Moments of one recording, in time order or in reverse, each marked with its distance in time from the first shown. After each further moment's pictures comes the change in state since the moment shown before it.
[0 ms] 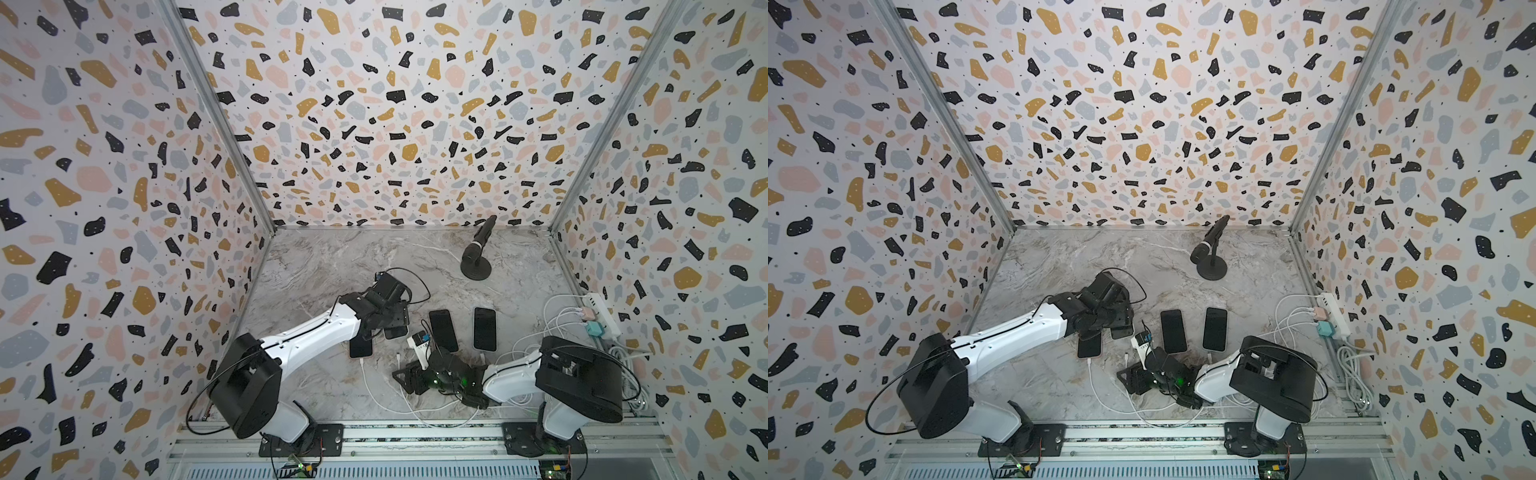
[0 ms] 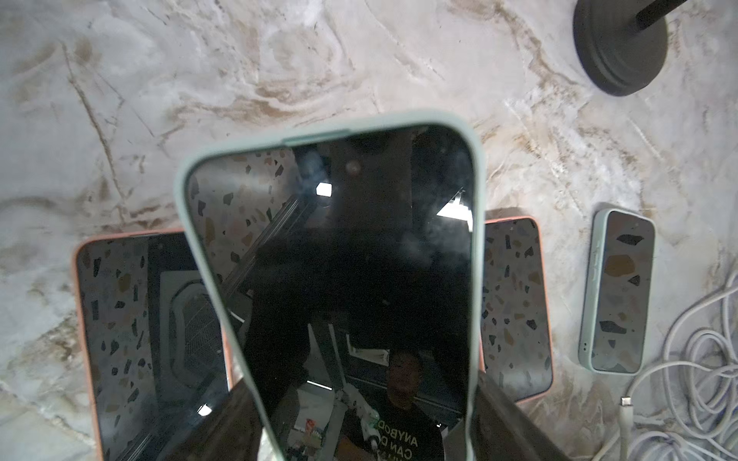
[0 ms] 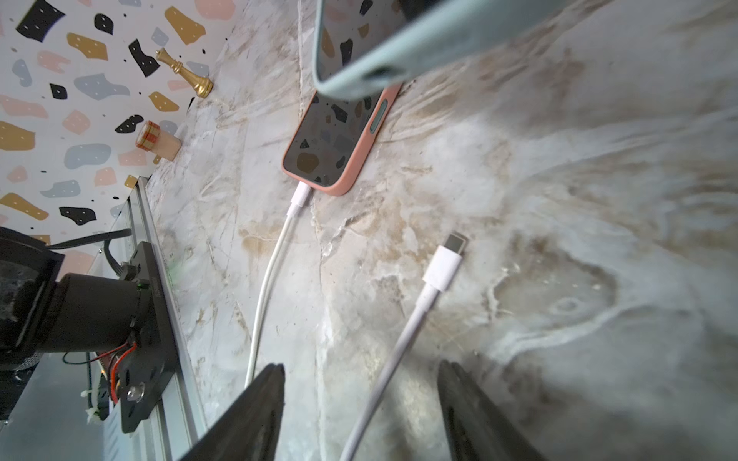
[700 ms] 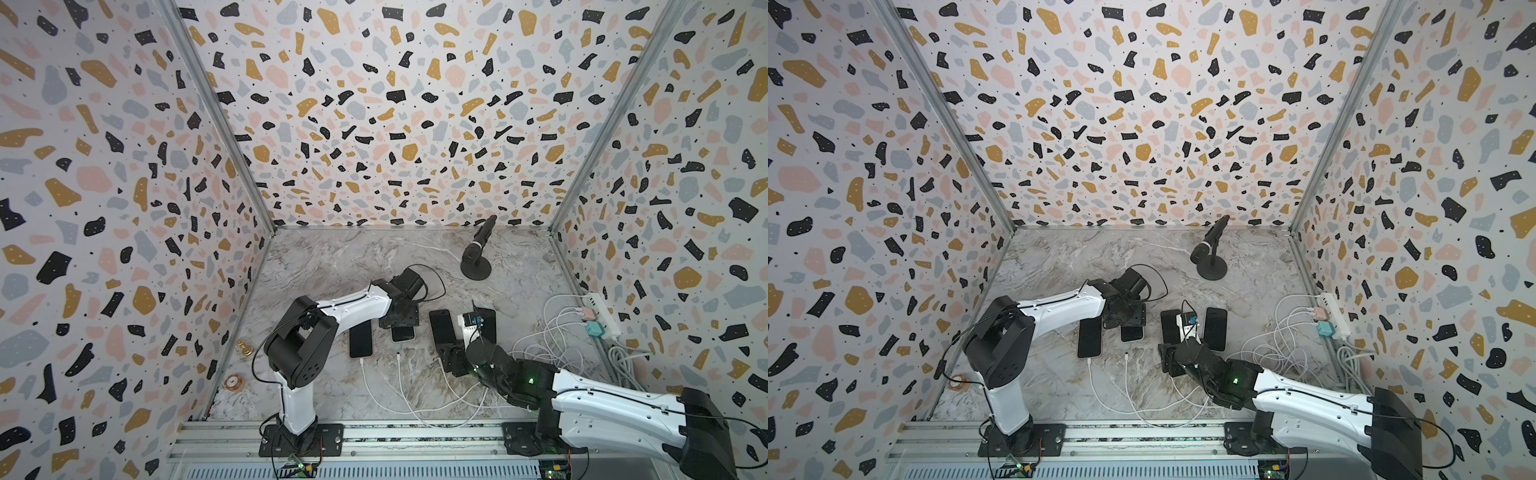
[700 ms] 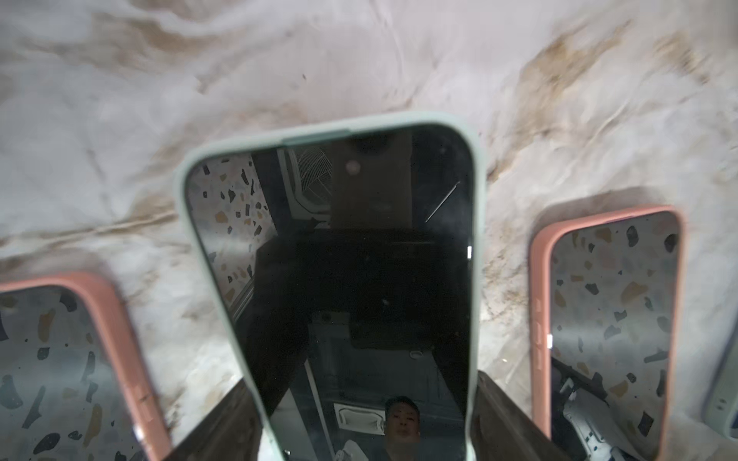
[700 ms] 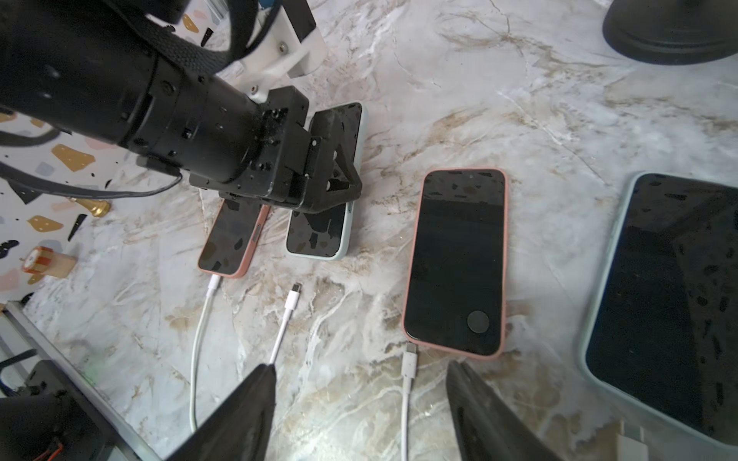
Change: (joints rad) left arm 0.000 0.372 0.217 -0.088 0.058 0.063; right arm -0.031 -0.674 0.075 -0.863 0.391 0.015
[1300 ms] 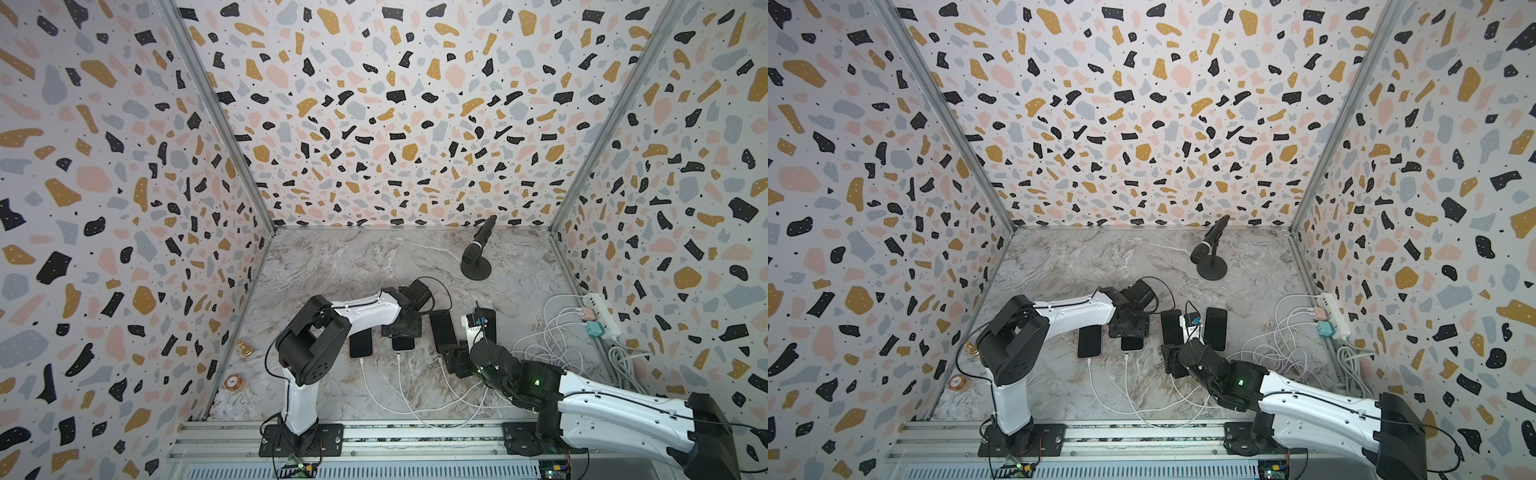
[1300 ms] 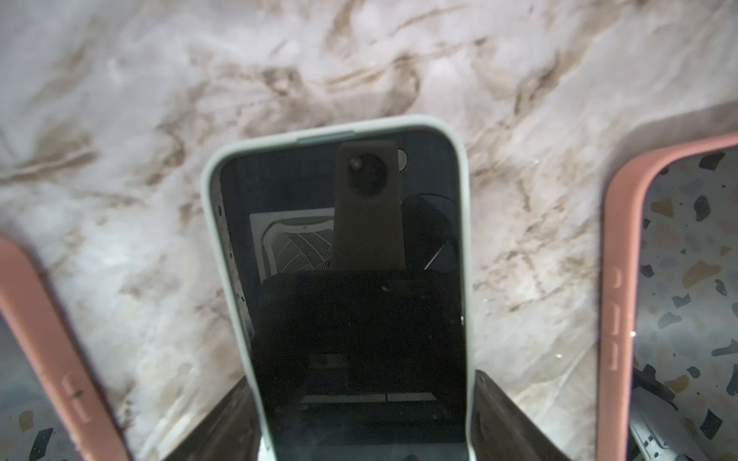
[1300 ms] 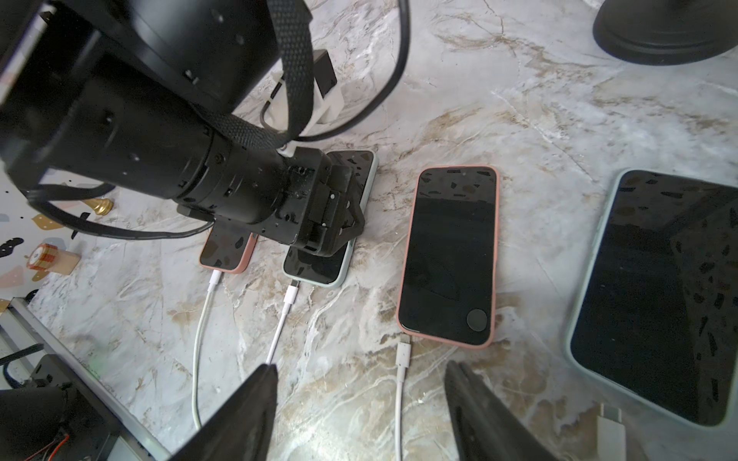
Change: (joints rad) left arm -0.059 0.034 -0.027 -0.023 -0.063 -0.032; right arm 0.000 -0.052 -0.002 -0.031 -0.001 0.001
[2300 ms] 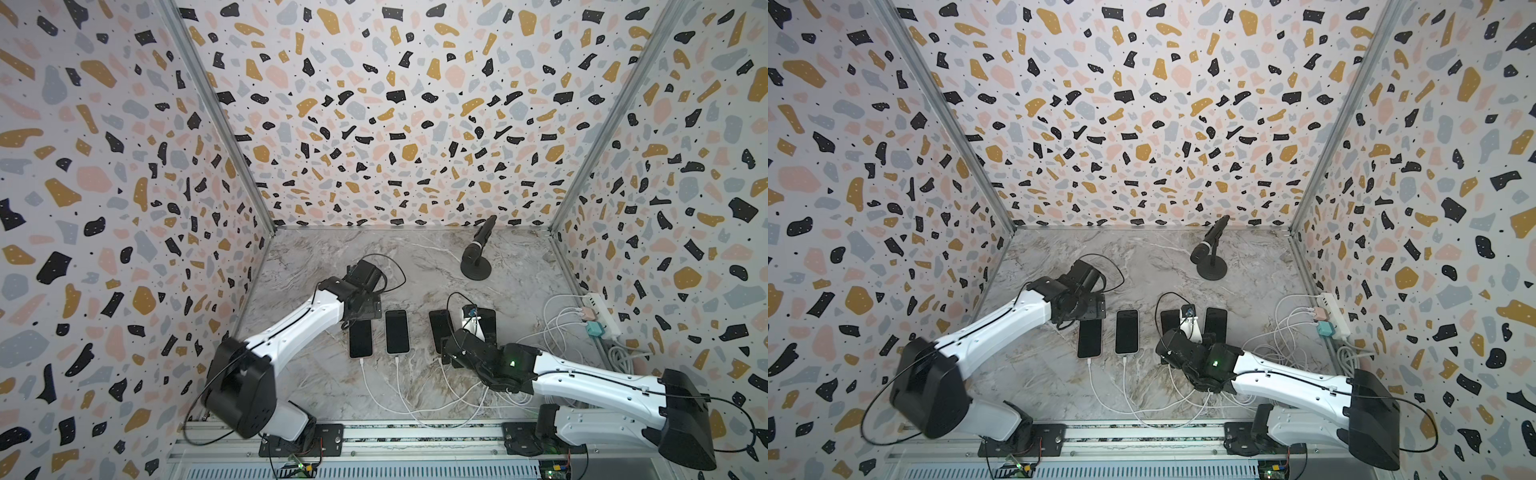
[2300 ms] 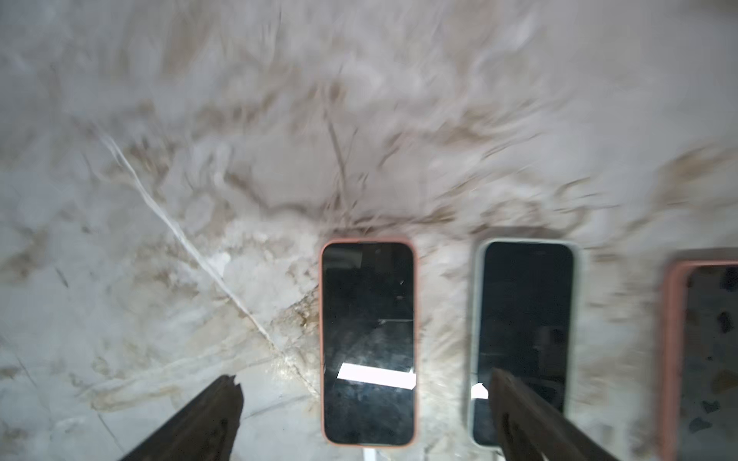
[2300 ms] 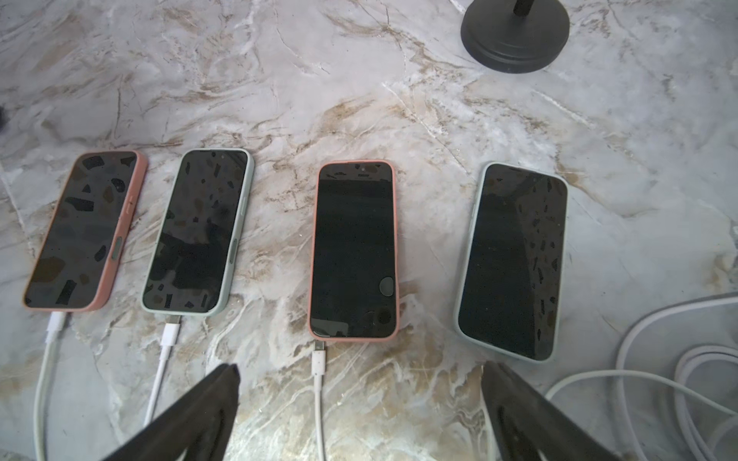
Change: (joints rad) left arm 0.272 -0.361 -0.148 -0.177 -0.081 0.117; right arm 0.003 0.225 0.206 -0.315 0.188 0.098
